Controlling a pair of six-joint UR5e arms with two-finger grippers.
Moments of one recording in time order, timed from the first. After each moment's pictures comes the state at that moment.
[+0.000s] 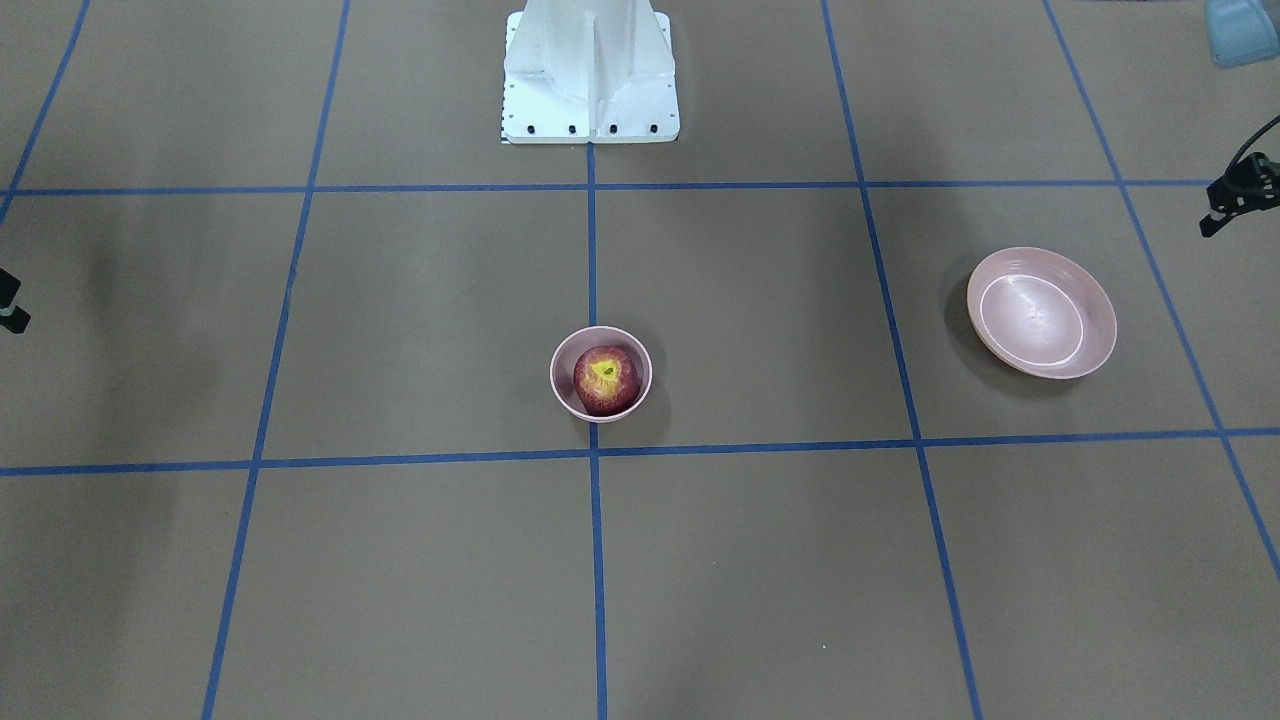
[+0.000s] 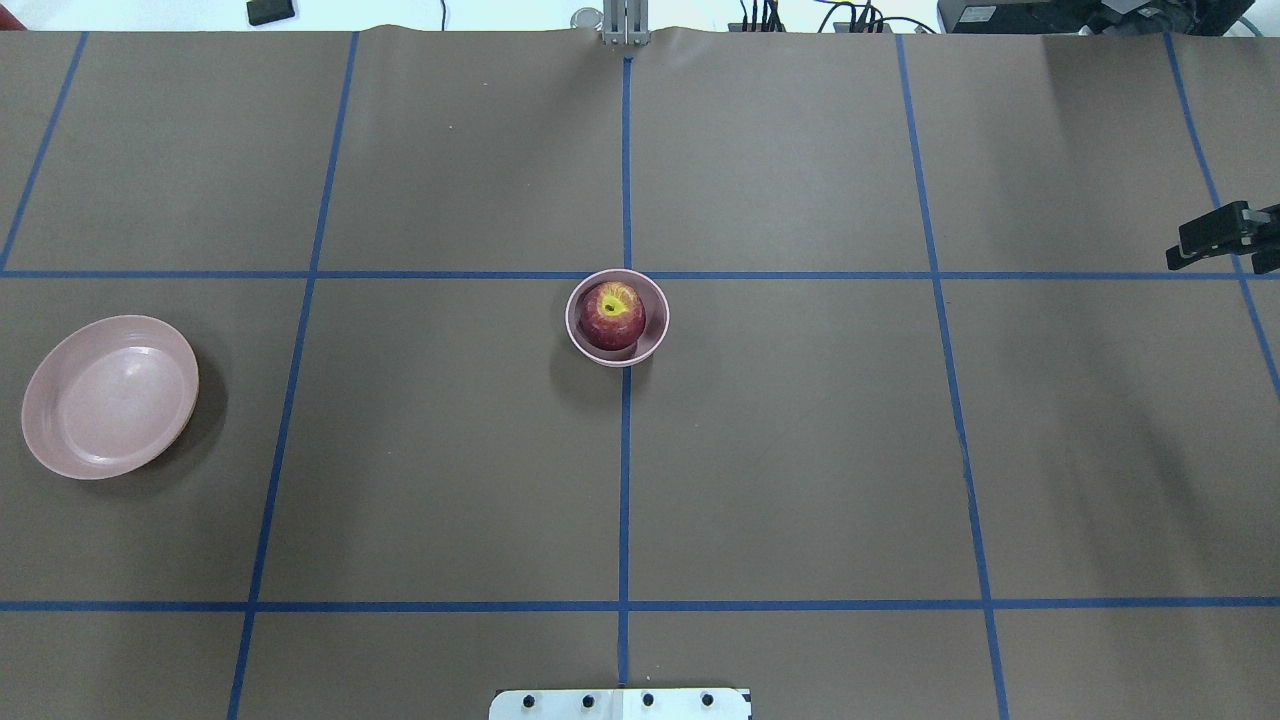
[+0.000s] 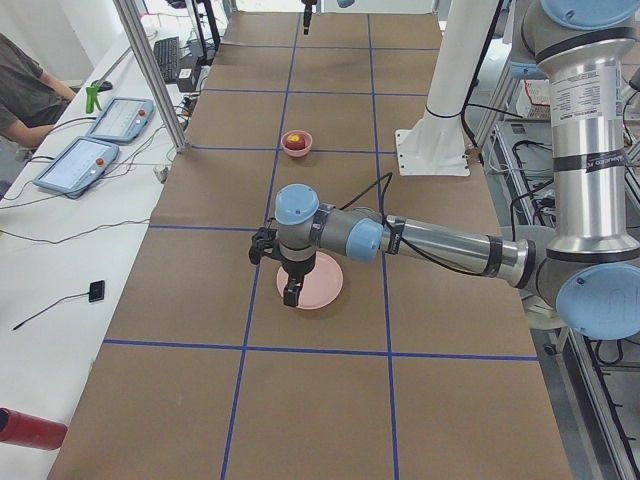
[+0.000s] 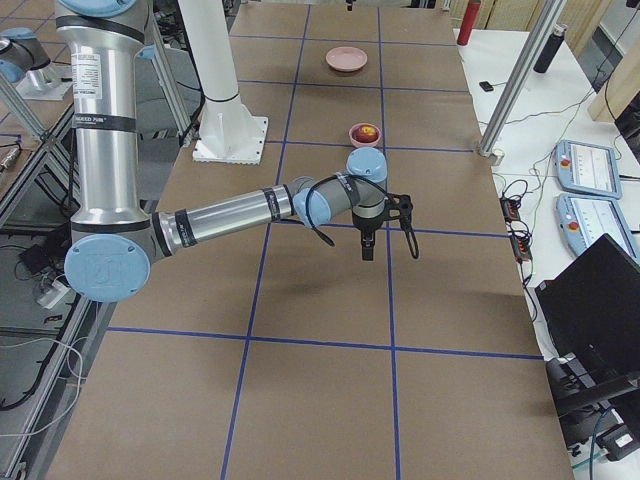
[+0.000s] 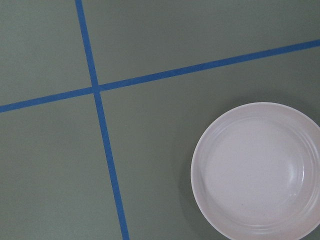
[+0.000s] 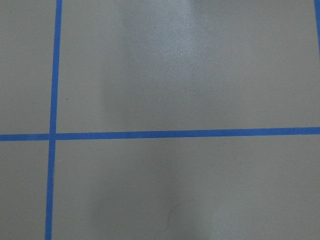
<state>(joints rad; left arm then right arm) -1.36 -1.42 -1.89 -1.67 -2.31 -0.12 1.23 -1.58 1.86 -1.35 2.27 0.61</state>
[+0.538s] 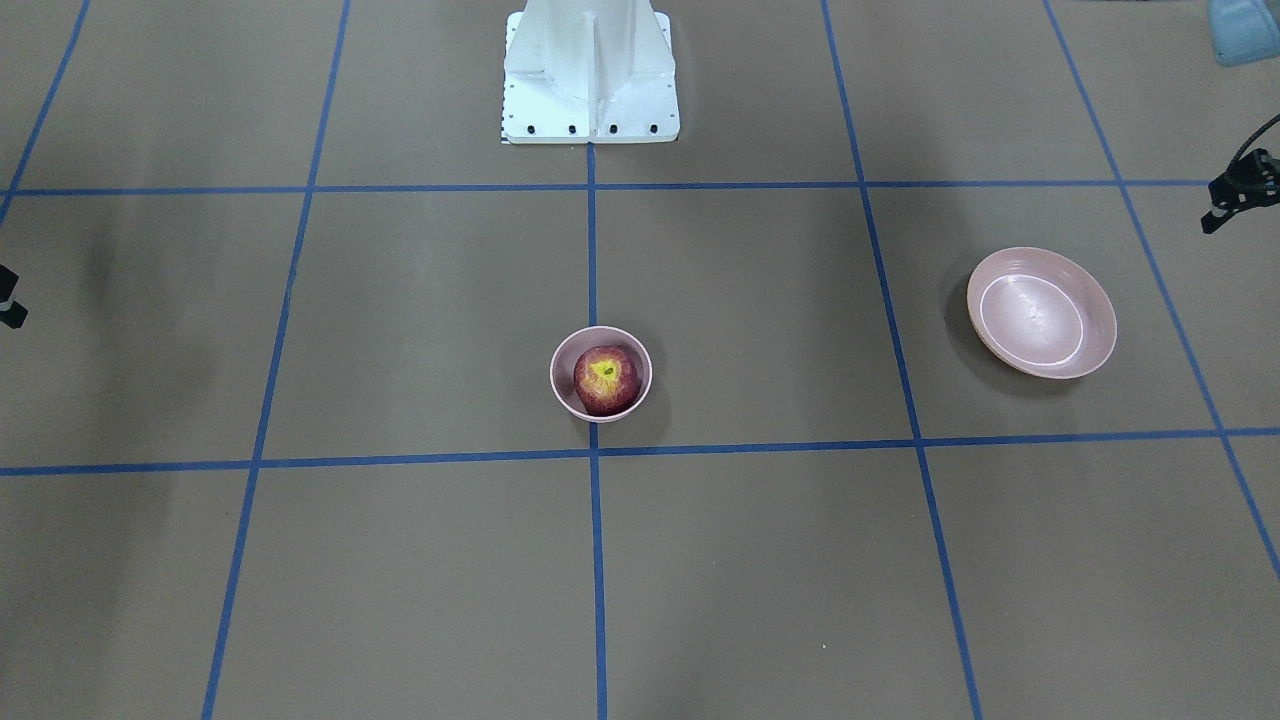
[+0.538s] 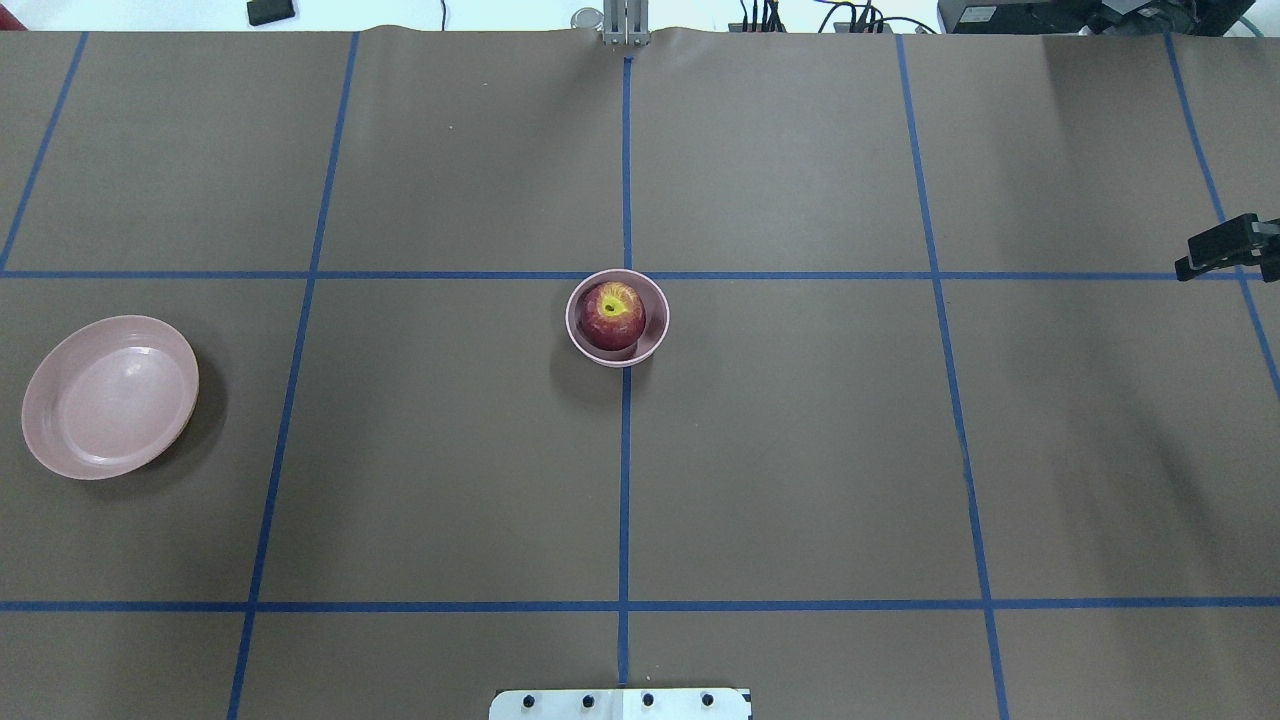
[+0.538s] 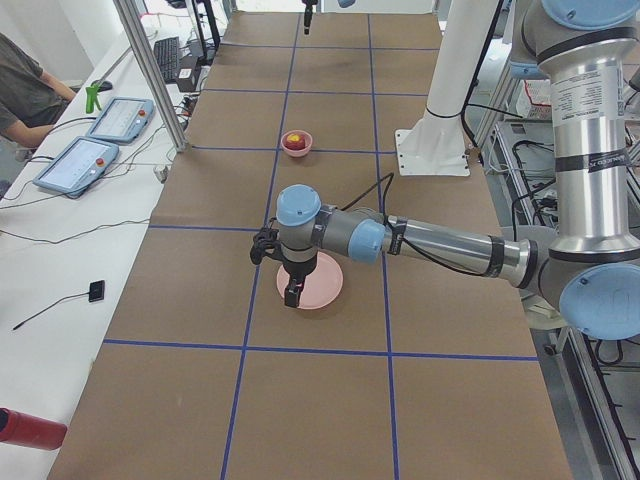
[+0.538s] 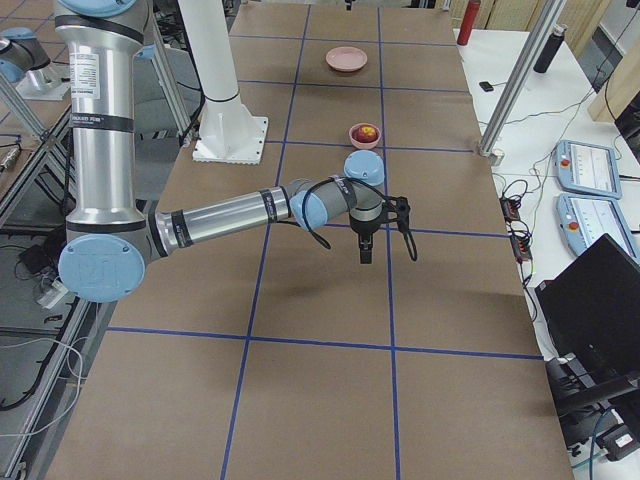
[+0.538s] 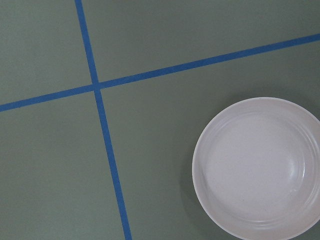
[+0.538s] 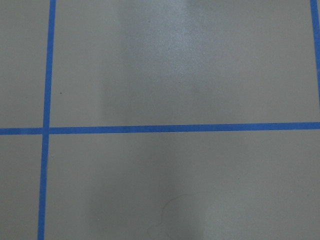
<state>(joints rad) -1.37 -1.42 -1.89 -1.67 -2.31 -0.11 1.23 -1.60 1.86 -1.35 2.27 0.55</state>
